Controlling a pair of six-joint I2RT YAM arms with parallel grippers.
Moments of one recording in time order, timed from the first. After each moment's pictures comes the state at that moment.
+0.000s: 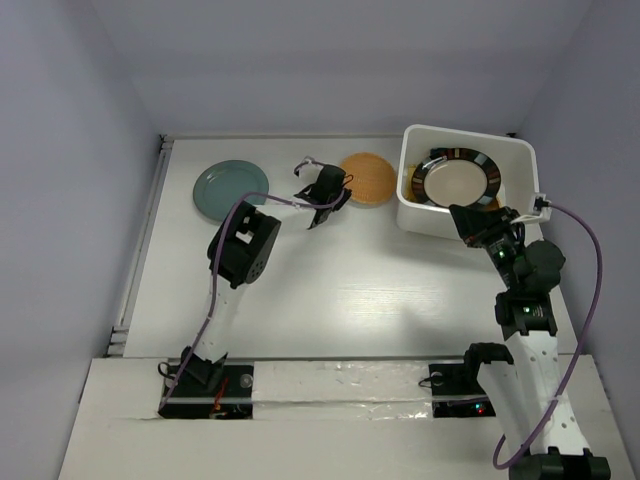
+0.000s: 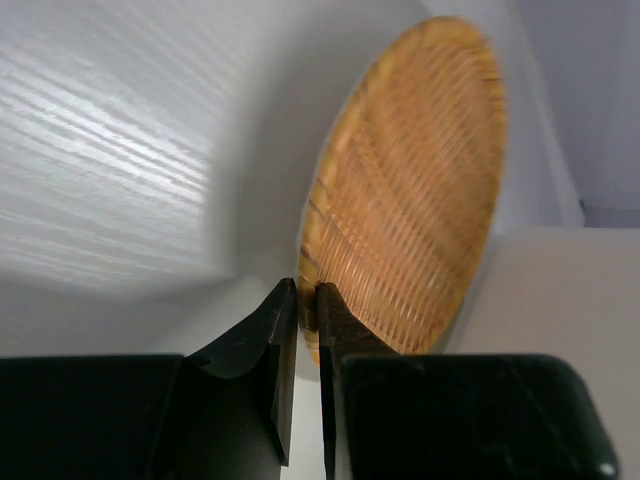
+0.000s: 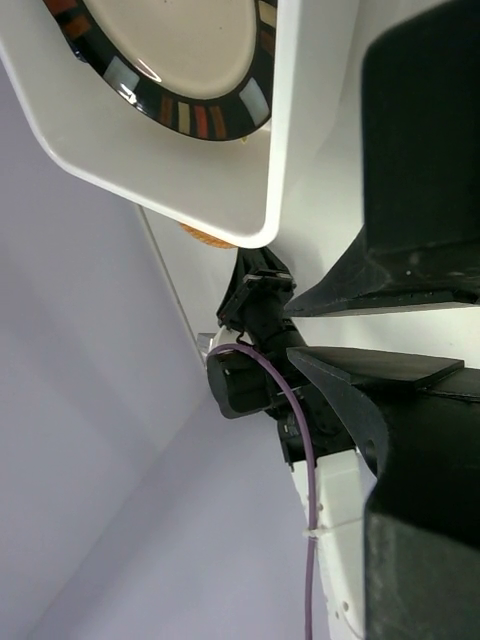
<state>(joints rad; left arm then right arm) -0.61 2.27 1.55 0.11 -0.27 -1.24 -0.05 0.56 0.53 0.19 -0.39 0.78</state>
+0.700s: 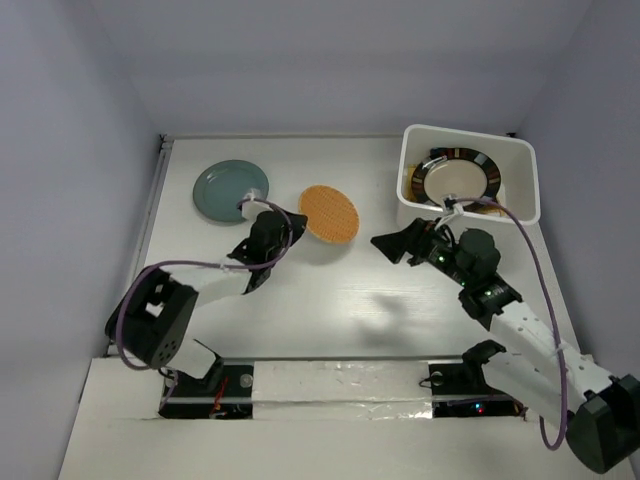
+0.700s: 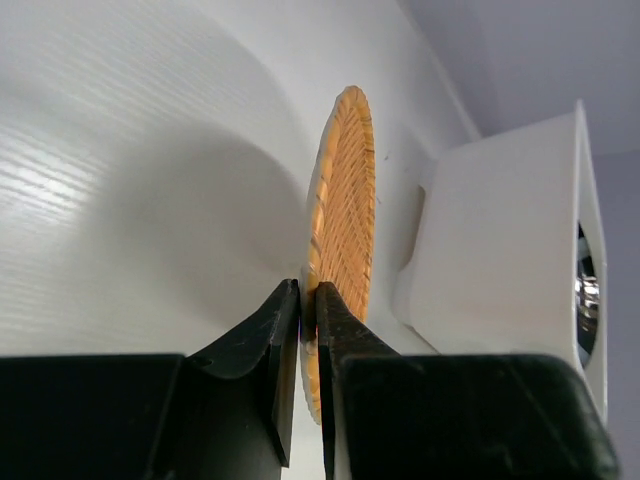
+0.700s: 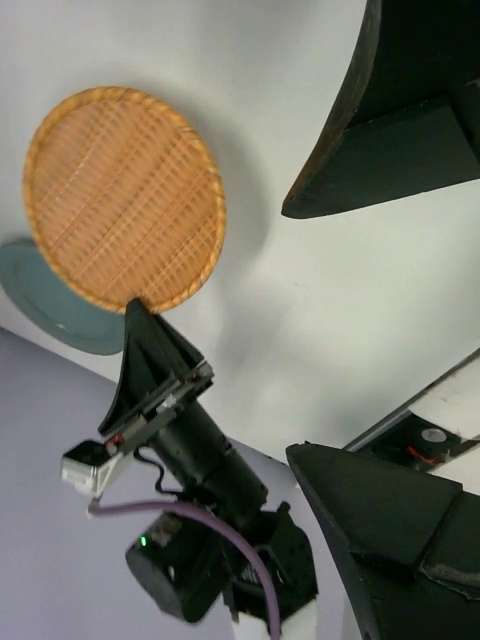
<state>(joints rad) -0.58 1.49 0.64 0.48 -0.29 -1.12 0.44 0.81 0.50 0.23 -0.30 0.72</state>
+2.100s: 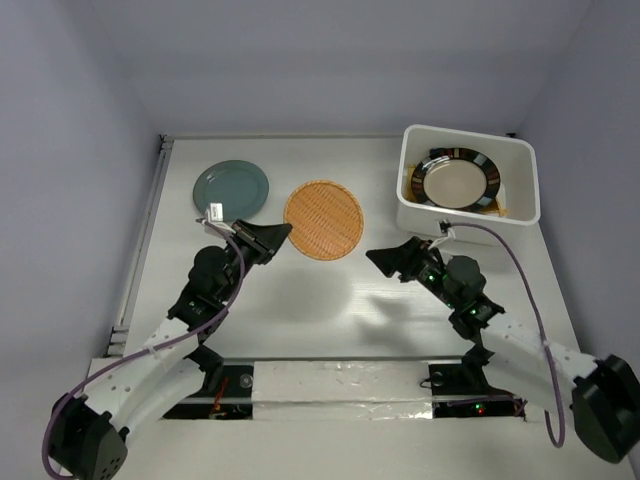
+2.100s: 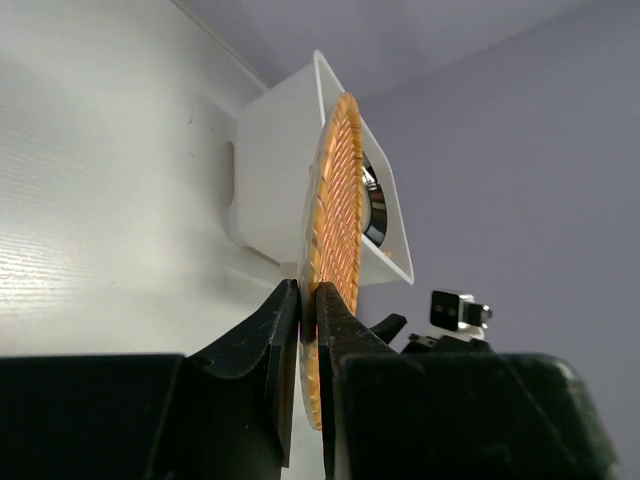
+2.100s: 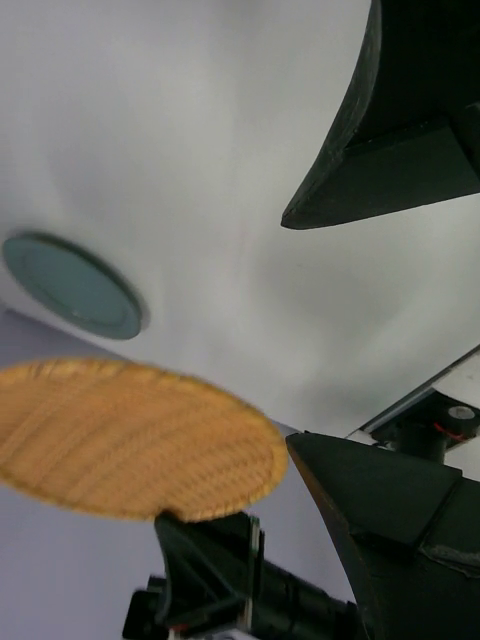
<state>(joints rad) -0.54 0.72 0.41 0.31 -0.04 -1.10 0.59 0.90 0.26 0.59 -0.11 0.90</state>
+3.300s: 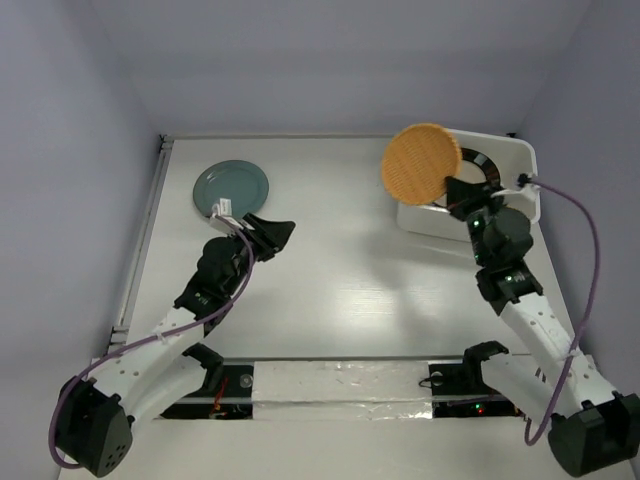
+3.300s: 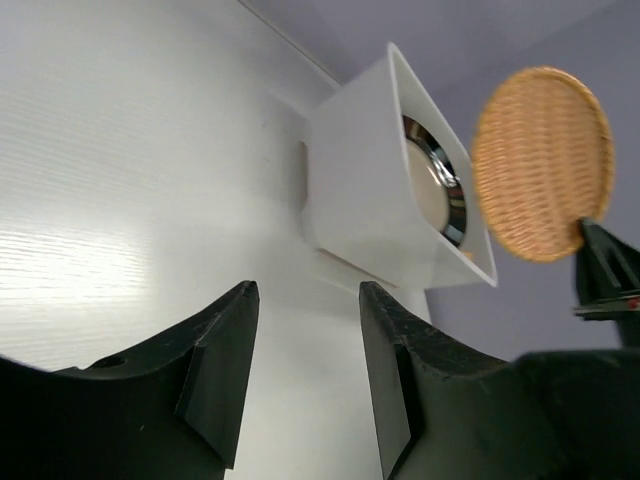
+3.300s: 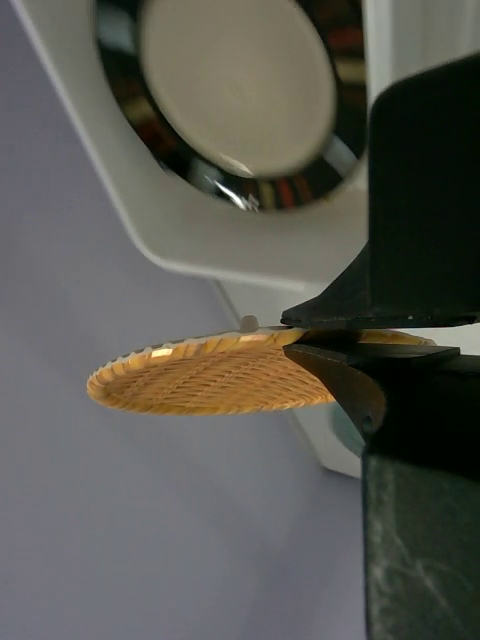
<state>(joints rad) -0.52 0.82 0.43 0.29 -0.05 -0.97 0.31 0.83 0.66 0.27 0.24 0.72</state>
